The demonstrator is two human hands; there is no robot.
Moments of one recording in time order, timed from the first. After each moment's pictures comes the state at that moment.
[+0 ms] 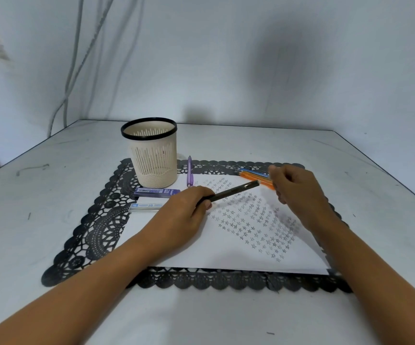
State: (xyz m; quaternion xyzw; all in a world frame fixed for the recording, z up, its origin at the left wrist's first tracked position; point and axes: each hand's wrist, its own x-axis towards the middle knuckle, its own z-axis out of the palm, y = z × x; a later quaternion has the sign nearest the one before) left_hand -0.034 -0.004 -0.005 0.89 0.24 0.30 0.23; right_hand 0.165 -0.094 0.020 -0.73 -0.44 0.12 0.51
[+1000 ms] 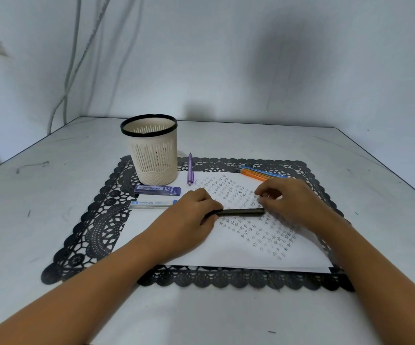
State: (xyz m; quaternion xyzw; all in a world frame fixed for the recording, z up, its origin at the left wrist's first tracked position) left_hand -0.032 -0.007 -0.016 0.93 0.21 0.24 0.16; right_hand 0.180 -0.092 0.006 -0.76 -0.59 0.08 0.26
